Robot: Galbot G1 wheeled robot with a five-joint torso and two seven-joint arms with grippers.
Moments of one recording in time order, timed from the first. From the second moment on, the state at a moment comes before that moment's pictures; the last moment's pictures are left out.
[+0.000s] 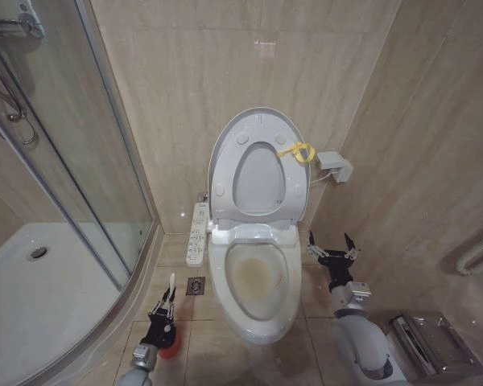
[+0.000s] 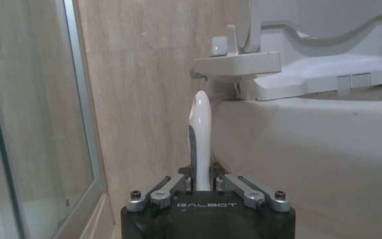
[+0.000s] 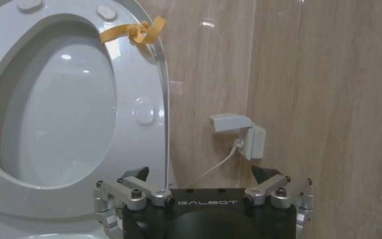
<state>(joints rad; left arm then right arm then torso) 1.04 -1.27 -0.23 -0.88 -0.21 -0.82 0.03 -1.34 1.33 0.52 1.99 0.15 -0.03 0.29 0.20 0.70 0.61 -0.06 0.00</state>
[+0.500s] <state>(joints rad) 1.05 -1.27 -0.23 -0.88 -0.21 -0.82 0.03 -1.34 1.33 0.52 1.99 0.15 -0.03 0.29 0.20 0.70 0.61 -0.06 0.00</state>
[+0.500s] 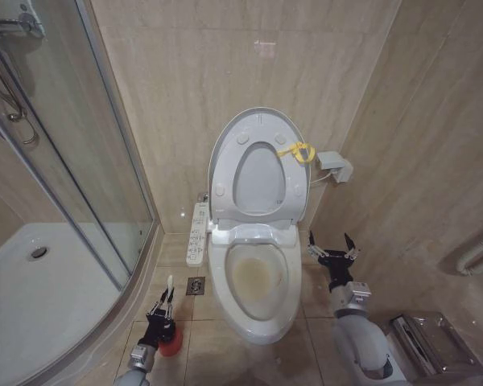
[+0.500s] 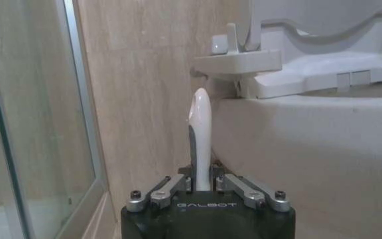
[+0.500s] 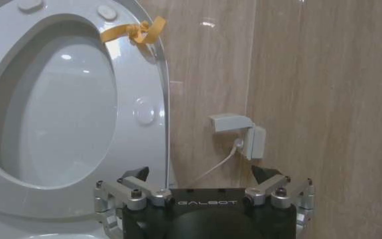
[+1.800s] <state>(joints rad) 1.19 -1.28 -0.25 -0.95 -0.14 -0.78 -0.05 -1.34 1.33 0.52 1.99 0.15 -0.03 0.29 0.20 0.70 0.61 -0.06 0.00</state>
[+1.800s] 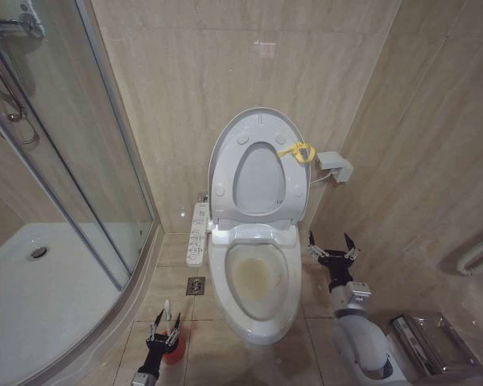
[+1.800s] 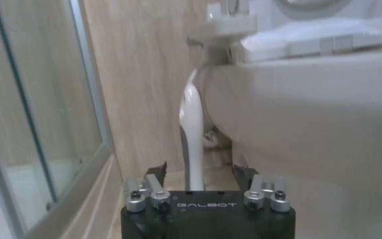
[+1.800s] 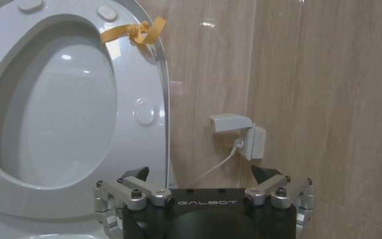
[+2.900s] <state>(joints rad) 1.71 -1.21 -0.67 -2.07 -0.19 -0.37 -0.07 -1.34 1.33 0.52 1.99 0.15 -0.03 0.29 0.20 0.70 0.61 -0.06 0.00</state>
